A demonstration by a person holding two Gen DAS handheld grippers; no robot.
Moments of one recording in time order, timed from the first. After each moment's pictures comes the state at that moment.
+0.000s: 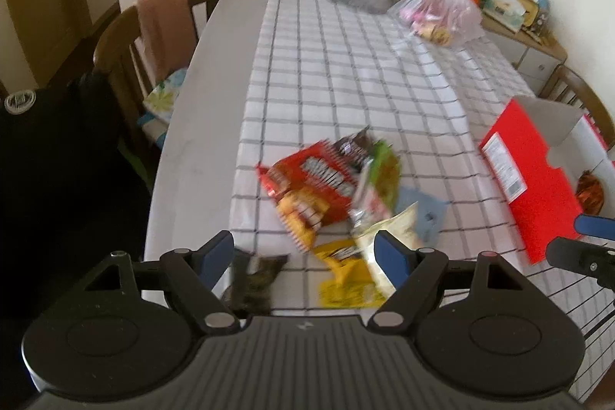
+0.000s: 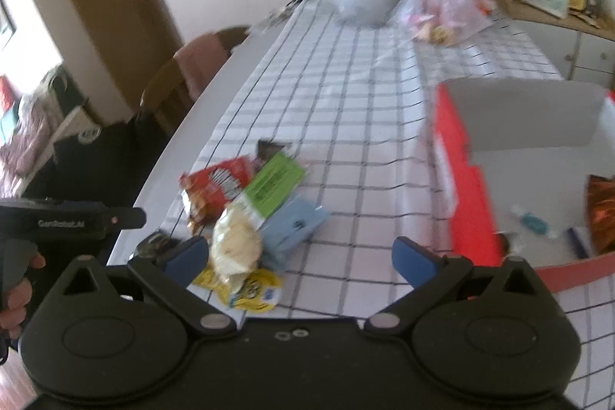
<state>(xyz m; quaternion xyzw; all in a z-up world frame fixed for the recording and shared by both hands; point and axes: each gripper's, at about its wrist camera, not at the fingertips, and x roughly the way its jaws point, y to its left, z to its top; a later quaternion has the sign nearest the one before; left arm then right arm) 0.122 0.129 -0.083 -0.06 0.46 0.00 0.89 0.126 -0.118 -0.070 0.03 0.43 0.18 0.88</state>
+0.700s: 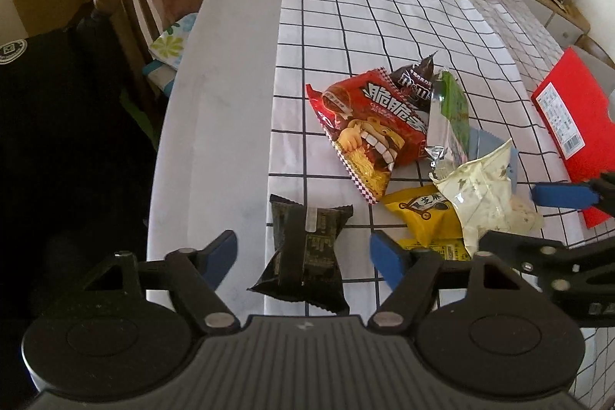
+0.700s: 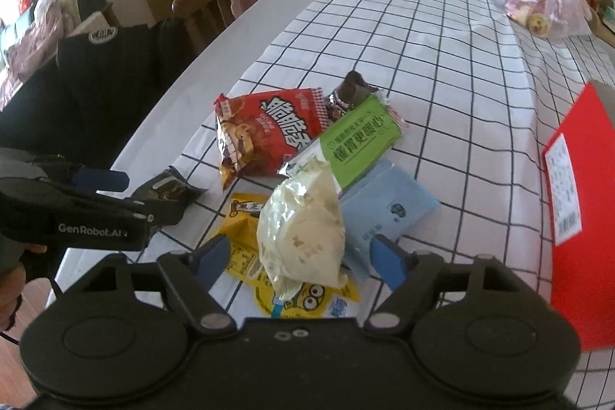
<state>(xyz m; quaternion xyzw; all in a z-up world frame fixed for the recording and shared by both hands) 0.137 0.158 -0.154 -0.06 0.51 0.00 0.86 0.157 -0.019 -0.133 -0.08 0.49 0.23 0.84</state>
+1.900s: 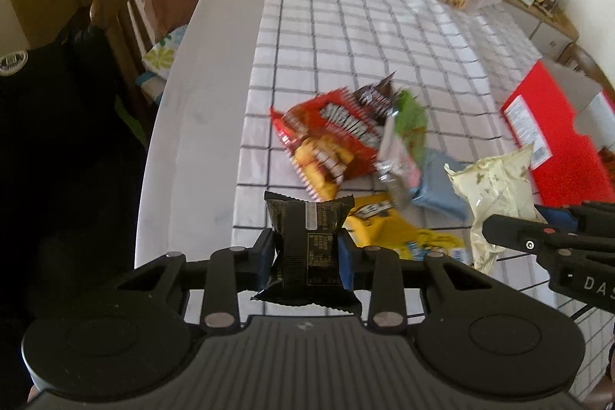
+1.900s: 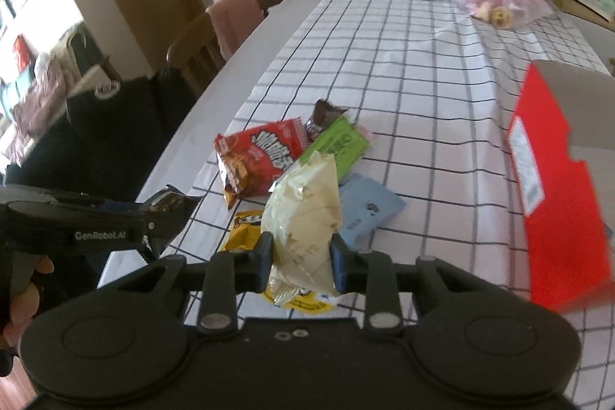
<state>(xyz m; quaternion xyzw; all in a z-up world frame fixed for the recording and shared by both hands) 0.124 0.133 -0.114 -0.07 0.50 -0.01 0.86 0.136 -0.069 -0.094 0.01 0.46 0.21 0.86</state>
